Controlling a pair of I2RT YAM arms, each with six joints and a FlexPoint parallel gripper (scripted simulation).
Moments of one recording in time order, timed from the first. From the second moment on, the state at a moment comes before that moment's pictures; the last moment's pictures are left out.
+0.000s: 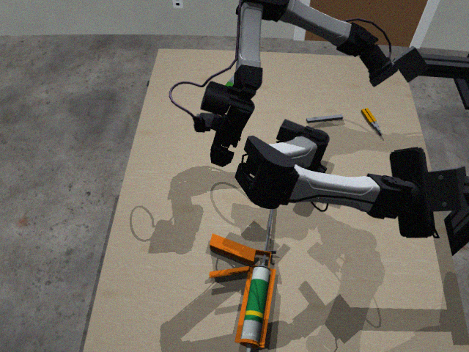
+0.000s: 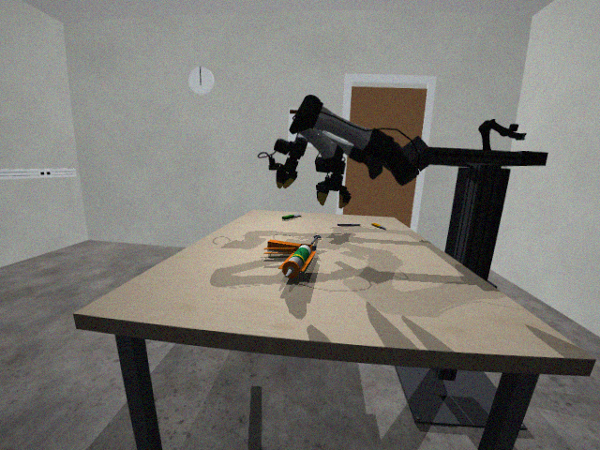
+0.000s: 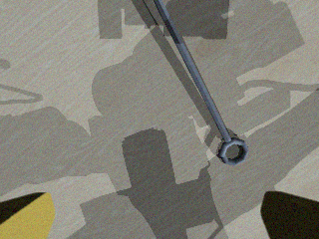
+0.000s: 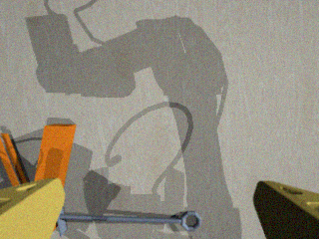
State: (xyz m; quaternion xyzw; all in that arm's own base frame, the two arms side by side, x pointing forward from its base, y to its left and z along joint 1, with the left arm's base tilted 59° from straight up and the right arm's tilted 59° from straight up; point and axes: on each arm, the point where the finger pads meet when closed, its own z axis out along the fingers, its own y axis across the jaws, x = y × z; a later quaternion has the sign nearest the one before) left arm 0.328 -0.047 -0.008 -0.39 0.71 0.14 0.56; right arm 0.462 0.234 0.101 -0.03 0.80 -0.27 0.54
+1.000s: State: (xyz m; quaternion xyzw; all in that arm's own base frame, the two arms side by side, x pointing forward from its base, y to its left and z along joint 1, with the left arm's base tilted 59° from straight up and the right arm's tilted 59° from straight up) left arm 0.335 0.125 0.112 -0.54 0.59 0.15 0.58; right arm 0.467 0.255 0.043 -0.27 0.81 -0.25 0.45
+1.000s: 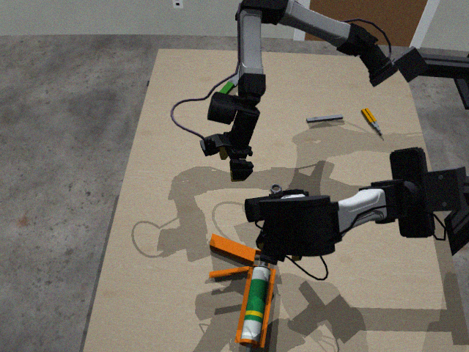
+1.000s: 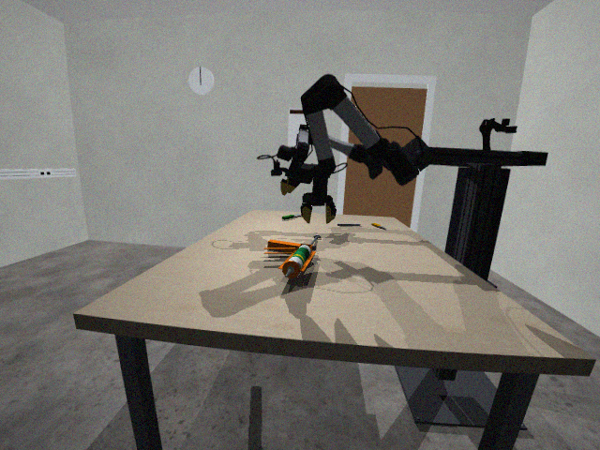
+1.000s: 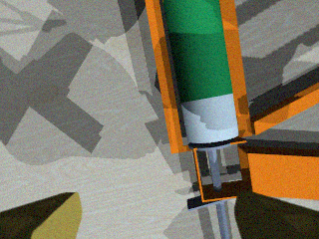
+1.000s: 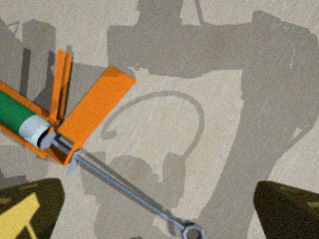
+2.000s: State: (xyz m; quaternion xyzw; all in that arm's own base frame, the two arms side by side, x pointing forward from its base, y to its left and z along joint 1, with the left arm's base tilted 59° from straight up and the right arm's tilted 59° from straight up) left arm 0.383 0.239 0.171 -0.59 0.61 0.00 0.52; right arm 0.425 0.279 -0.065 -0.76 0.54 -0.07 0.35
